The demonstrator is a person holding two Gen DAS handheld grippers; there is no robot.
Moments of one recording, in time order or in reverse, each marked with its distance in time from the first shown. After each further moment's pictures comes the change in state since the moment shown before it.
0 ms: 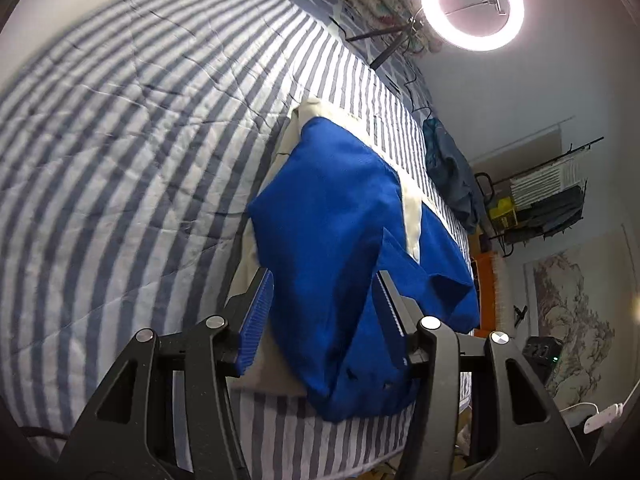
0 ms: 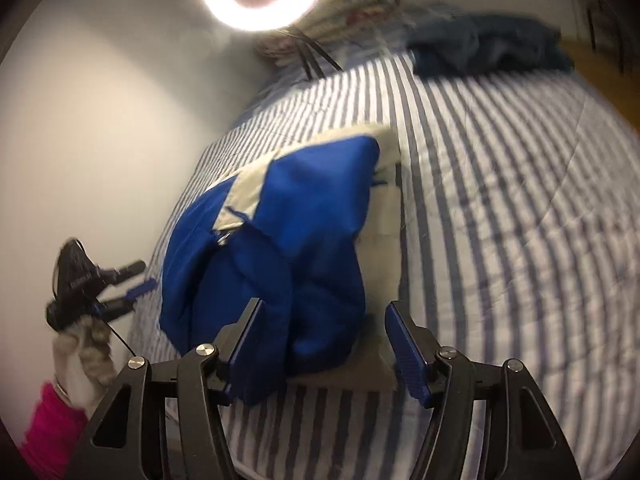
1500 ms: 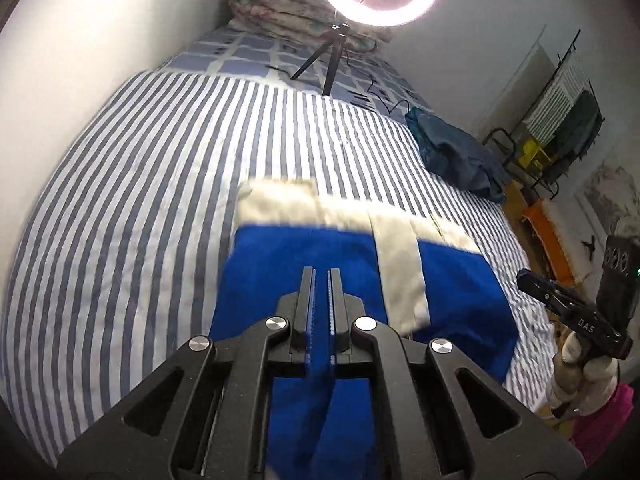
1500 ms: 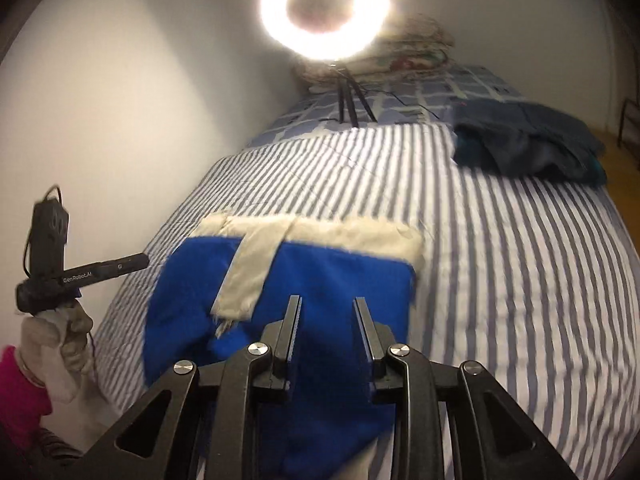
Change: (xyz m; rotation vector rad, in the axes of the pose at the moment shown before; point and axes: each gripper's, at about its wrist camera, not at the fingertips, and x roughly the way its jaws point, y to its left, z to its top) left arm 0.019 -0.105 0.021 0.415 -0.138 0.205; right arm 0.013 0.049 0.062 -0.309 -0.113 -0.080
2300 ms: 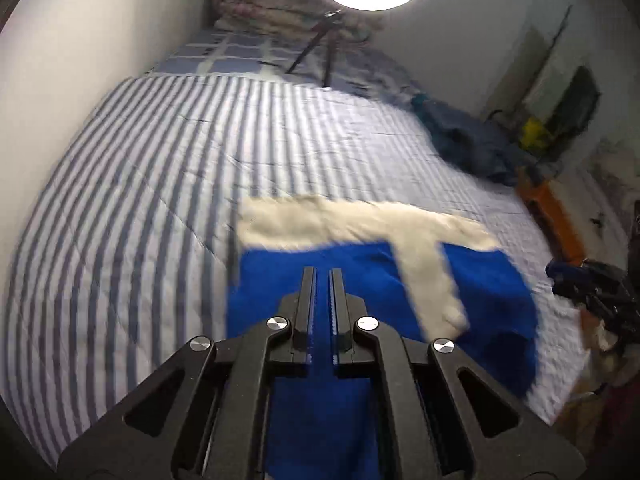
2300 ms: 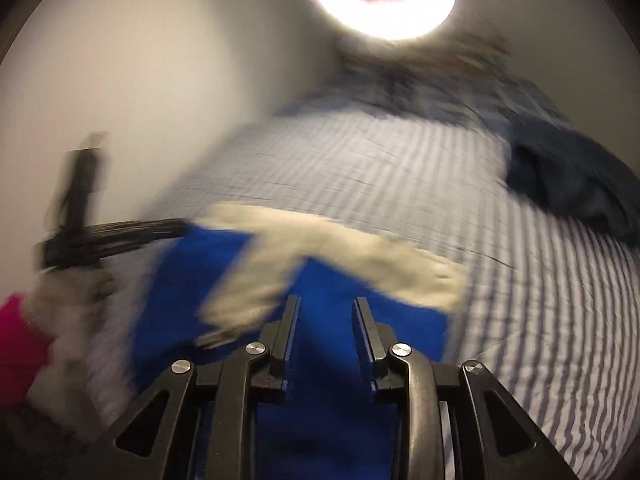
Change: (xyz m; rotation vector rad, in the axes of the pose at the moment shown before) left arm 0.024 0.014 -0.007 0.064 0.022 -0.025; right arm 0.013 0.022 0.007 -0.194 0.072 0.121
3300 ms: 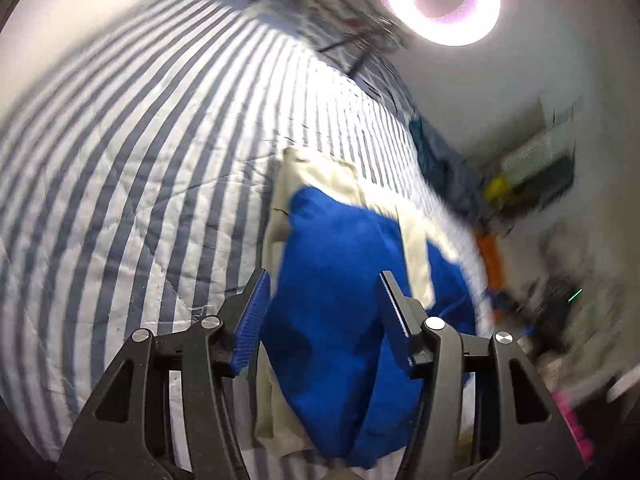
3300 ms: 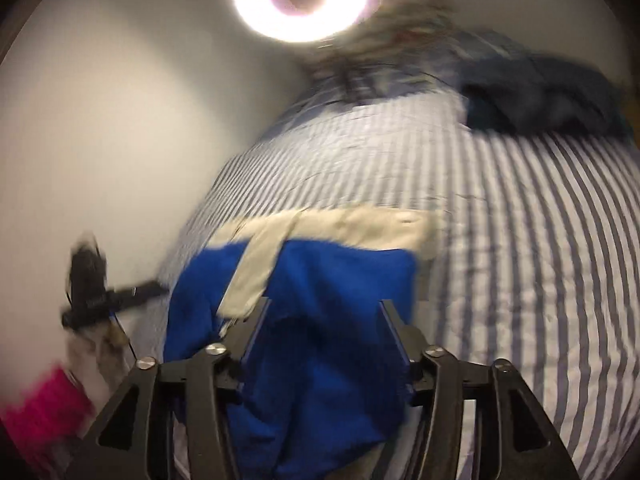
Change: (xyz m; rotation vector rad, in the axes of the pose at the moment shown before) left arm -0.021 0.102 -0.032 -0.395 0.057 -0.241; right arm -0.012 -0.081 -0.037 0.390 -0.041 0.047
